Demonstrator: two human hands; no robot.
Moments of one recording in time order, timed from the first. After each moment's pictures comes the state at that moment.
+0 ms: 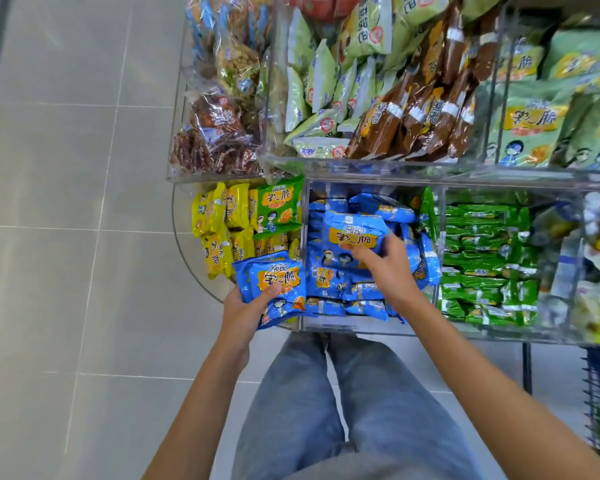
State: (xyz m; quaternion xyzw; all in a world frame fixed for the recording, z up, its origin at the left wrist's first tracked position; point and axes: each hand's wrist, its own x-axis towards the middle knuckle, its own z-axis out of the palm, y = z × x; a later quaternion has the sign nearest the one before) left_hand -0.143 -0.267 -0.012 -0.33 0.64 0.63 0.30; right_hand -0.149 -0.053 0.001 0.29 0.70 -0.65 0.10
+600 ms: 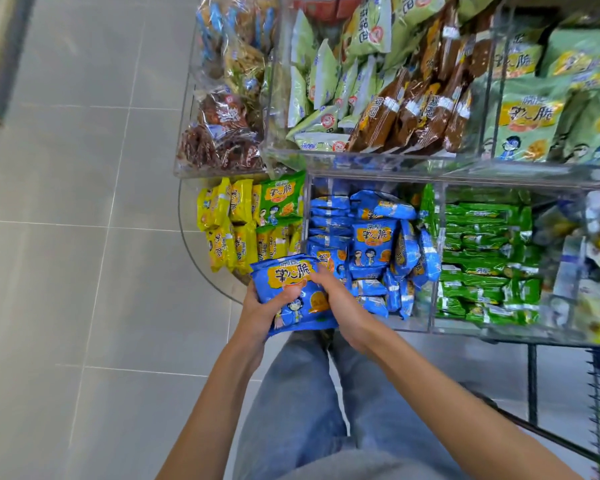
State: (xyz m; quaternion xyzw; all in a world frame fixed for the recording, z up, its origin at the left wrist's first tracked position) left_hand -0.123 -0.246 0.008 -0.30 0.57 0.70 0.31; right_hand -0.120 -0.116 0.010 0.32 0.55 -0.70 0.34
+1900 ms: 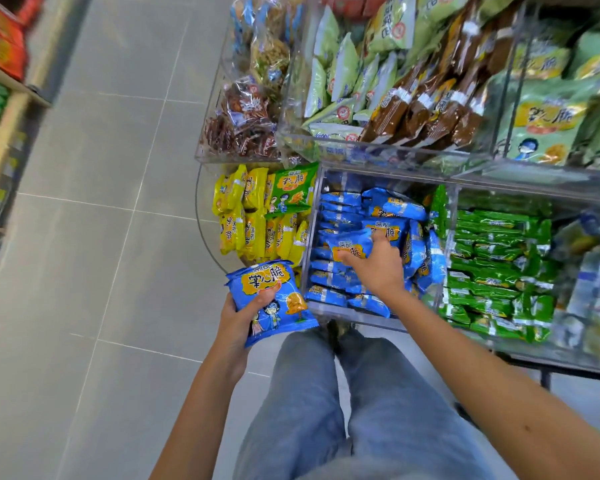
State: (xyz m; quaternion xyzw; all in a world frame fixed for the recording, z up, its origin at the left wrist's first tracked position) left_hand -0.082 -0.264 0.015 -0.36 0.58 0.69 0.24; right_hand -0.136 -0.048 -0.051 0.24 0.87 -0.41 0.17
